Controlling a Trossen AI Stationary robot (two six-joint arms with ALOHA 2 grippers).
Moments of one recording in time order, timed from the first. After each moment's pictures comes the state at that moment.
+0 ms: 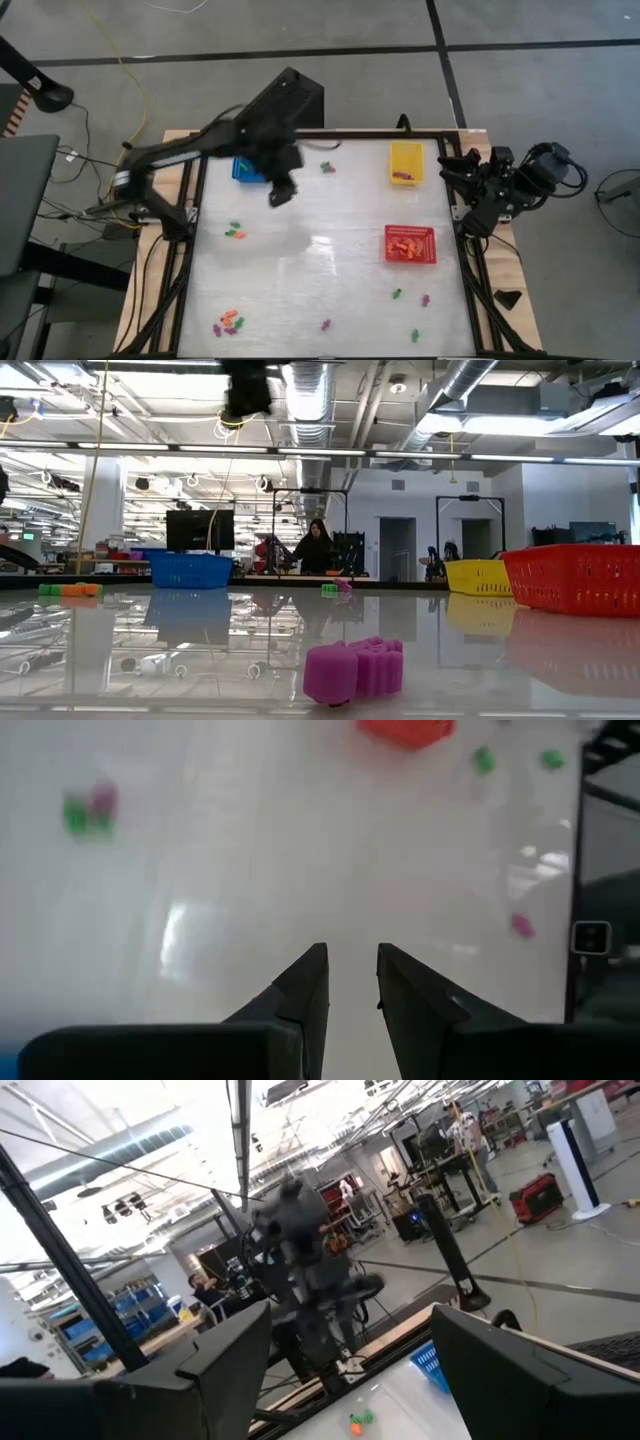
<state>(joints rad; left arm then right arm) 0.23 1.52 1.61 -1.04 0.26 -0.13 0.70 0.41 0.74 0.00 0.99 0.23</state>
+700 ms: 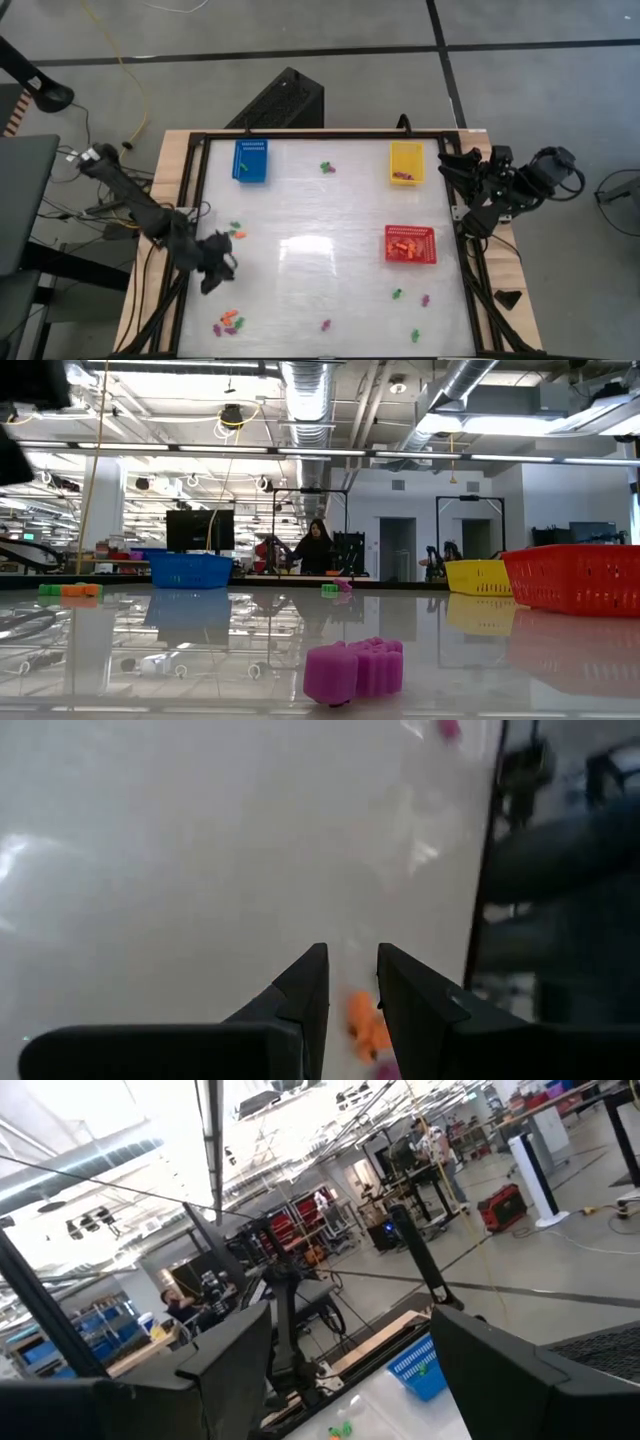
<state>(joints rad) -0.75 0.82 0.49 -0.42 -0.14 -1.15 0.62 0.41 0.74 -0.01 1.00 0.27</state>
